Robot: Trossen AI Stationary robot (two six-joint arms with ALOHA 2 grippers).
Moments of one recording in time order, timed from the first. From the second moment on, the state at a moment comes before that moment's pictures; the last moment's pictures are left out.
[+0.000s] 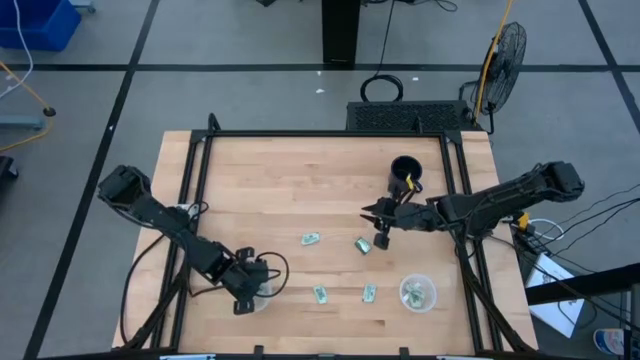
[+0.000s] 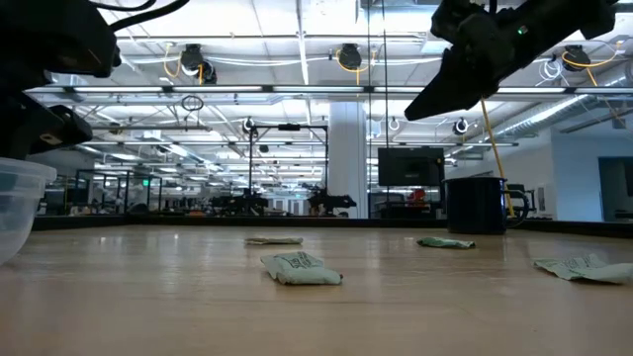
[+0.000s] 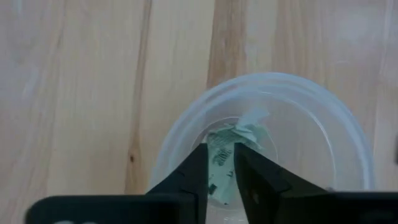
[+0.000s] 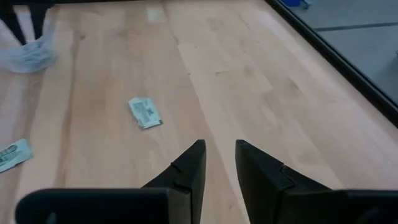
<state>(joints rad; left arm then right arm) -0.65 1.51 0.79 -0.44 -0.07 -0.77 0.19 1.18 0.62 -0.04 0.44 0.22</state>
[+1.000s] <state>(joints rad) -0.41 1.35 0.93 -0.53 -0.29 -0.30 0.18 1.49 0.62 -0.05 0.11 0.36</state>
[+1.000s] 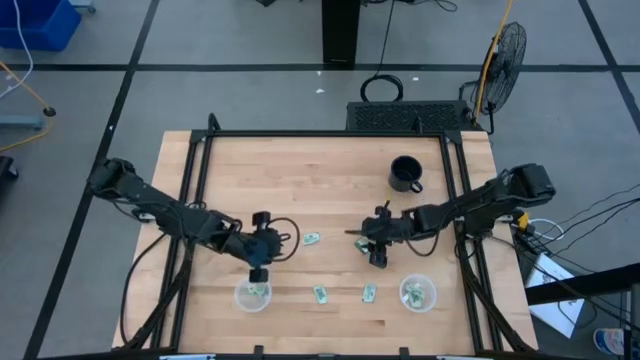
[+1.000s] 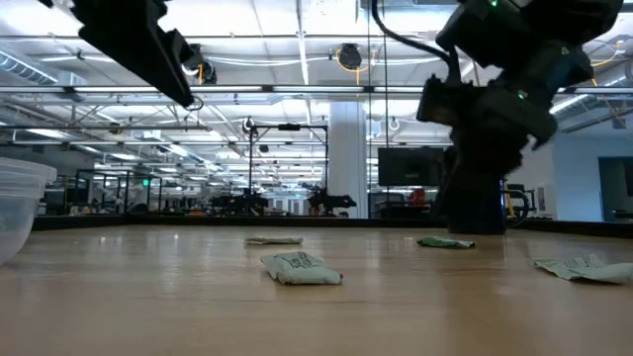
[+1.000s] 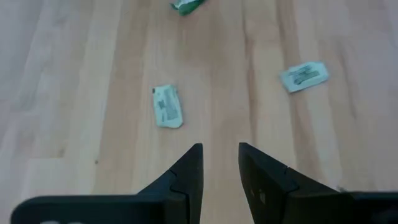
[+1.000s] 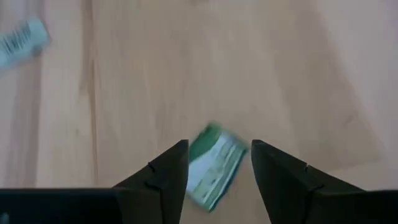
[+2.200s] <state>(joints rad) -0.26 1.35 0.93 -0.52 -0.29 -0.16 0.27 1.36 0.62 -0.09 0.23 0.44</state>
